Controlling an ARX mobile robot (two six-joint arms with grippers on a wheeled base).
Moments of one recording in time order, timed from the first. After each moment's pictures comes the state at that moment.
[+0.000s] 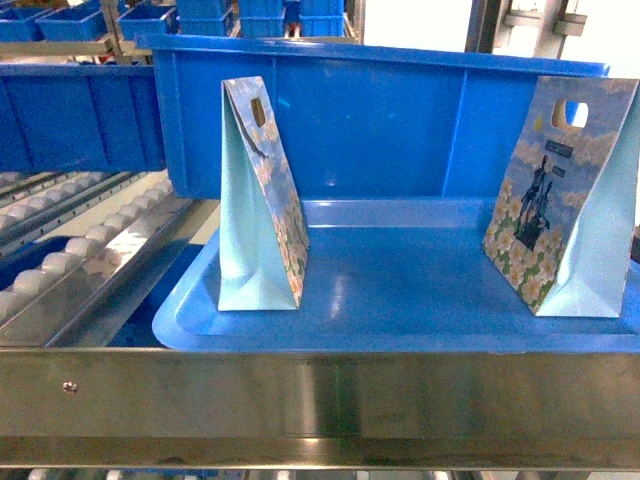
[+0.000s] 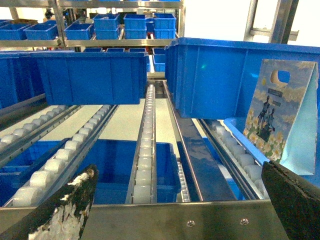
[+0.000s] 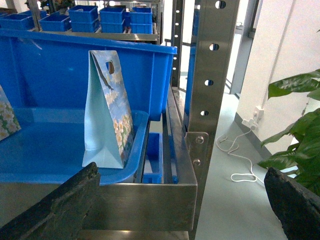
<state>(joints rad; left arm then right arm) 0.00 0.01 0.02 -0.01 0.00 -0.01 0.00 0.00 0.01 0.00 0.00 0.00</state>
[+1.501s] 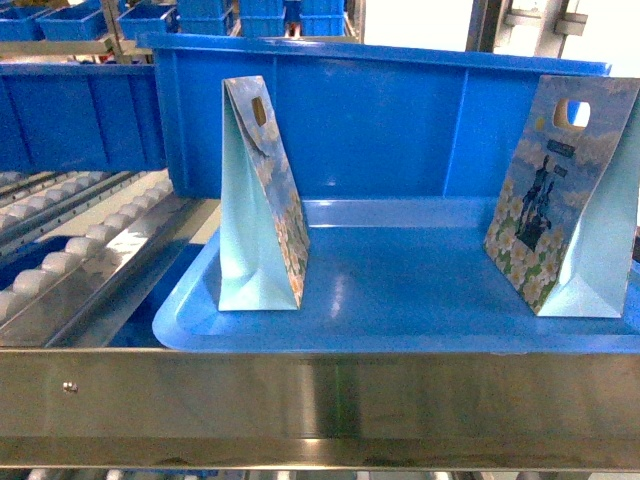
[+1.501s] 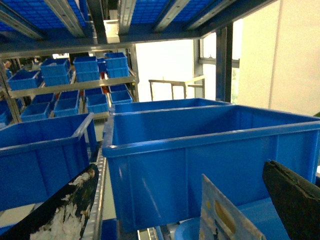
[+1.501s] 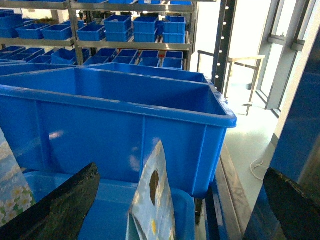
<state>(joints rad) -0.26 1.16 0.55 0.77 -0.04 0.07 0.18 1.20 0.51 0.73 0.03 0.02</state>
